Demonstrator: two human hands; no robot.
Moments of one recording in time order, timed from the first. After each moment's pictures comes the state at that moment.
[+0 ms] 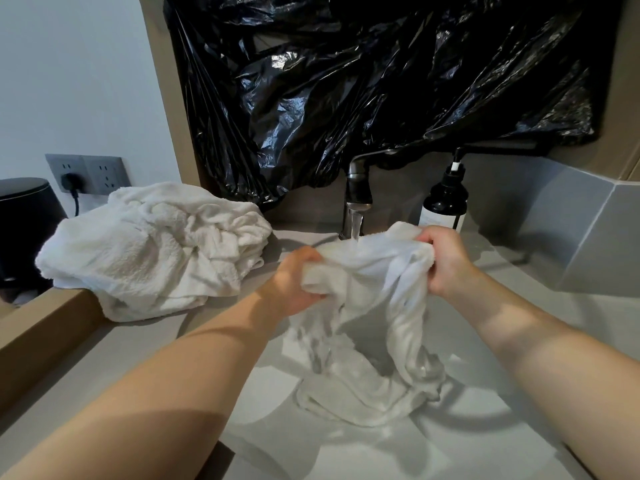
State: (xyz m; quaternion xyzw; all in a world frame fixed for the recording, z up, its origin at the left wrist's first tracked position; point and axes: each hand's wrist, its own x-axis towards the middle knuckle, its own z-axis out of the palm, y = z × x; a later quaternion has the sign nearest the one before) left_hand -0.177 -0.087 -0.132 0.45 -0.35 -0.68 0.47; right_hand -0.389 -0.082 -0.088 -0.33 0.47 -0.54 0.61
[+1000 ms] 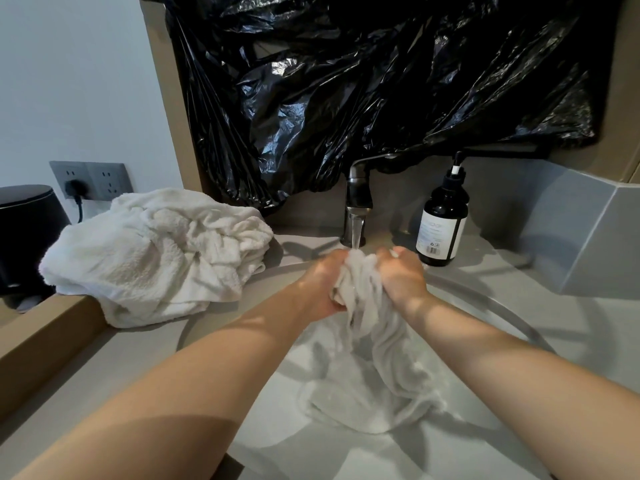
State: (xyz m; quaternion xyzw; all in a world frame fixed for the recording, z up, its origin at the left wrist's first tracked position) left_hand -0.218 -0.079 -0.119 0.51 -0.41 -0.64 0.40; right_hand -0.339 -0.075 -0.113 -0.52 0.62 -0.49 0.33
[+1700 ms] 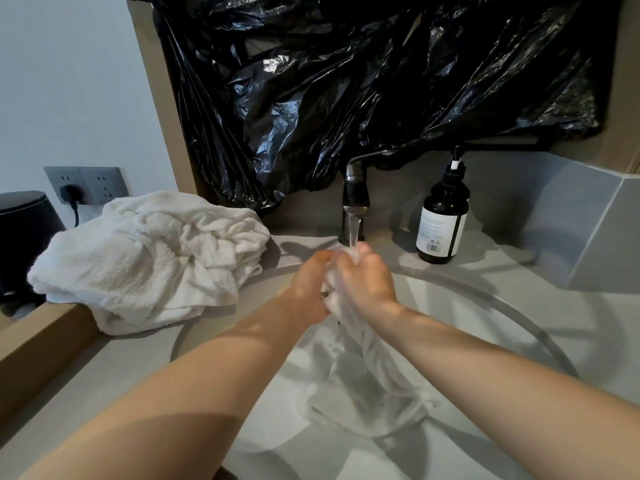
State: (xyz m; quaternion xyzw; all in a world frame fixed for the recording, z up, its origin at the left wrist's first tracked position) left_hand -0.206 -0.091 -0.133 0.49 -0.33 -0.65 0.48; right_hand -0.304 -0.073 -0.122 -0.56 0.59 -0.47 0.34
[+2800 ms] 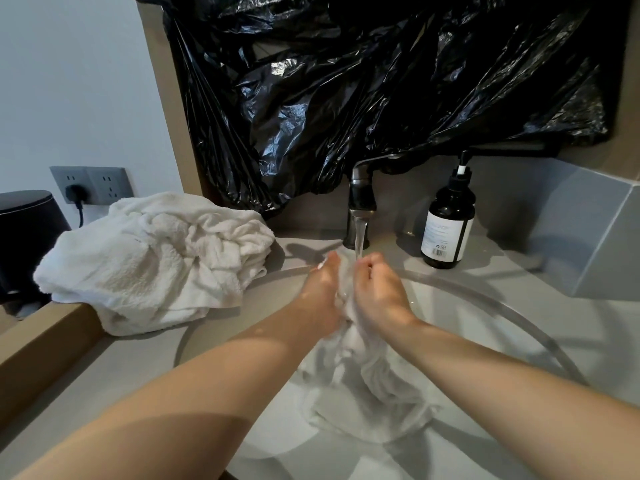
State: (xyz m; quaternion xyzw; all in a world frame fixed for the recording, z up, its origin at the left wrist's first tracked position) left_hand -0.220 -0.084 -0.134 0.46 -0.27 -0.68 0.50; right_hand -0.311 -0.063 -0.127 -0.60 0.61 -0.44 0.27
